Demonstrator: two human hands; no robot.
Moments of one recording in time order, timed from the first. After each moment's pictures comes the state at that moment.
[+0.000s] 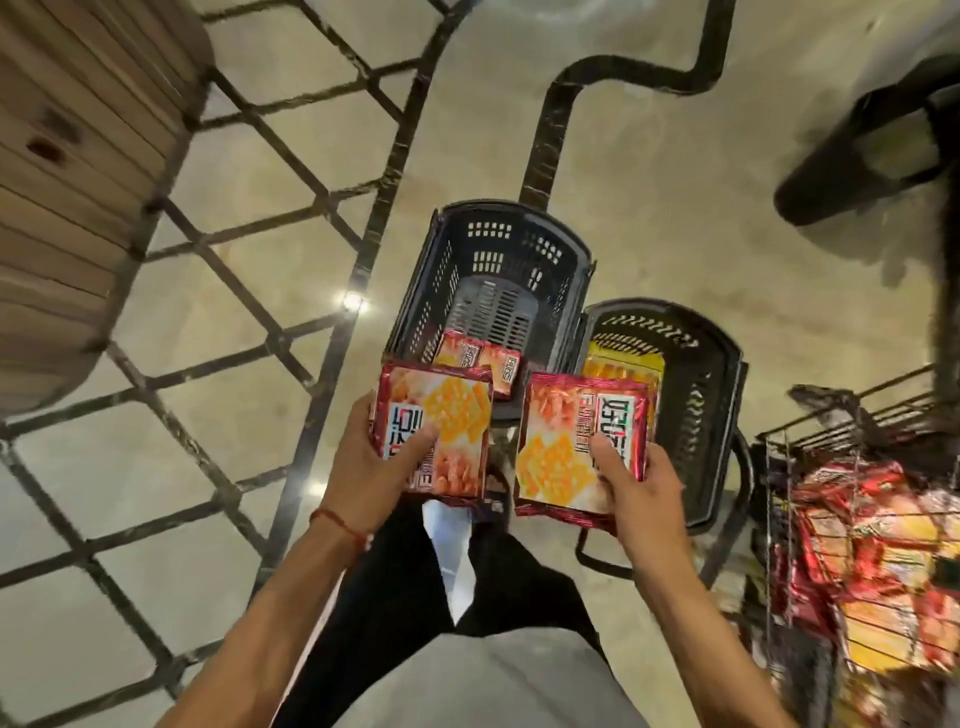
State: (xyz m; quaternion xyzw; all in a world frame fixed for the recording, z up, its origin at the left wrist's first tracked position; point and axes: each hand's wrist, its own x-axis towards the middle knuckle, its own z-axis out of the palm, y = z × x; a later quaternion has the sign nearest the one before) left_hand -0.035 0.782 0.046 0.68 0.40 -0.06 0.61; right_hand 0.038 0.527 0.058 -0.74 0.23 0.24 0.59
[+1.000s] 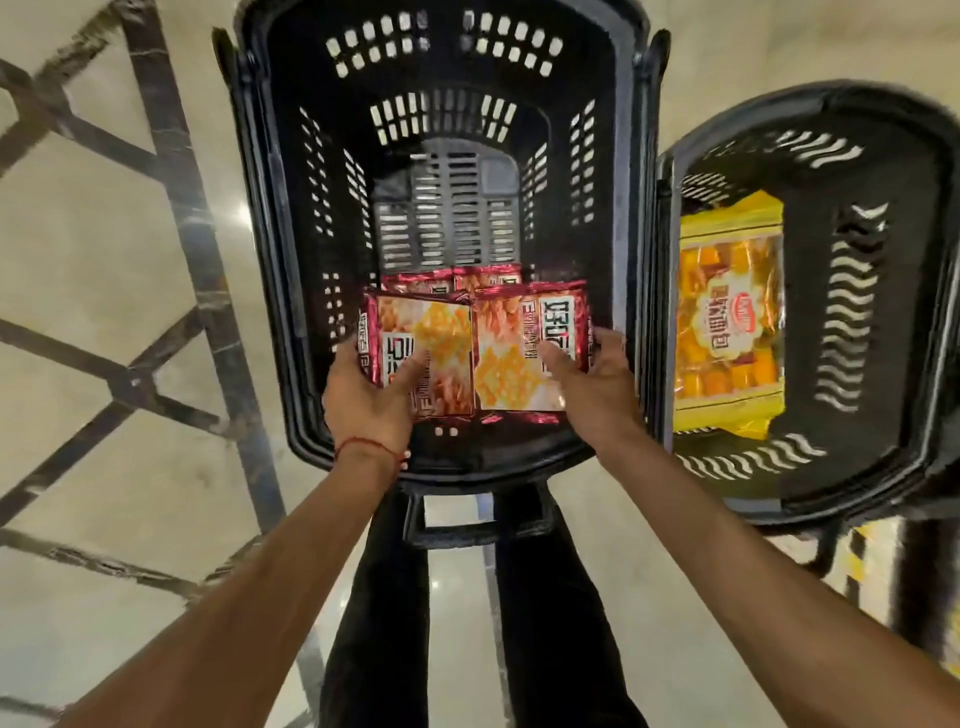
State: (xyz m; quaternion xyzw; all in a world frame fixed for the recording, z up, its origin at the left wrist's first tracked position) left_hand 0.156 0.850 -0.357 0.76 0.41 -0.19 0.47; right_hand 0.170 0.639 -0.355 -0.73 0.40 0.26 0.49
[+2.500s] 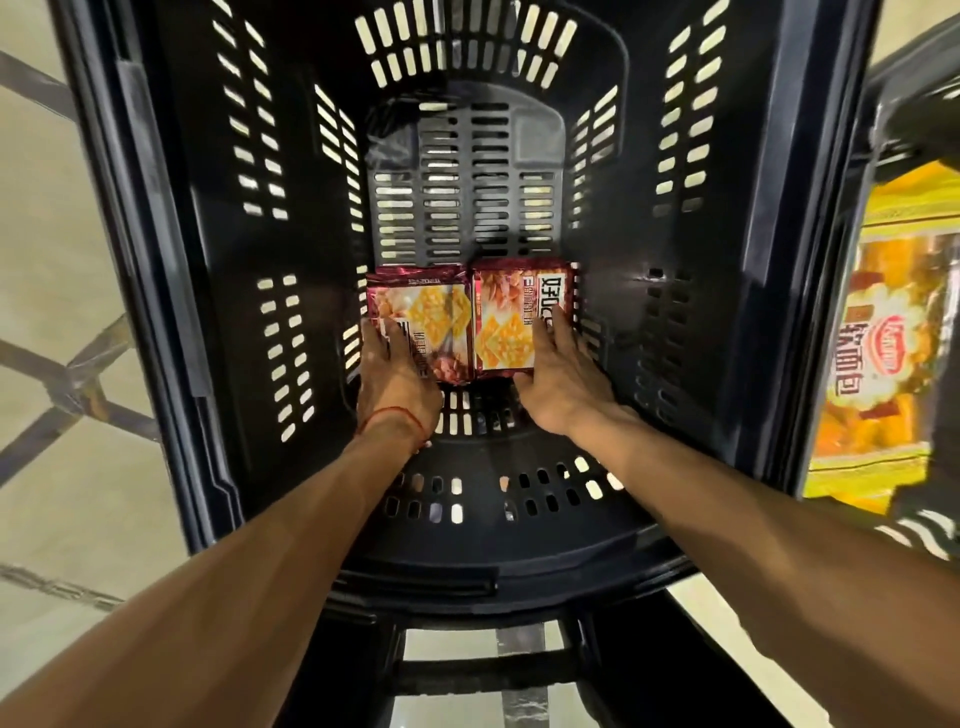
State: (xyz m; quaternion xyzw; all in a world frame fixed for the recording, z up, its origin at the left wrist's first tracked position) left_hand 0.173 0.834 -0.540 0.83 0.26 -0.45 0.21; right_hand 0.201 0.656 -0.528 -0.83 0.08 0.54 0.12
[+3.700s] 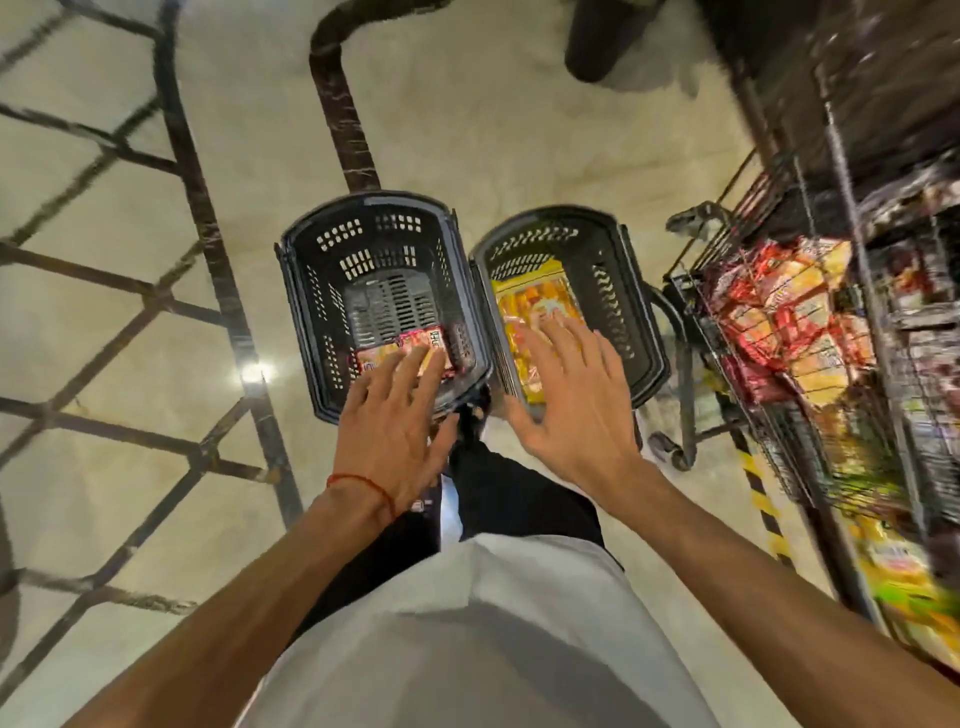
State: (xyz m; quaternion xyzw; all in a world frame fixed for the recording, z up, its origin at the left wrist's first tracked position) left_hand 0.043 0.785 0.043 0.97 -0.19 -0.15 0.07; right_hand 0.025 0.571 0.065 -0.99 0.01 0.11 0.07
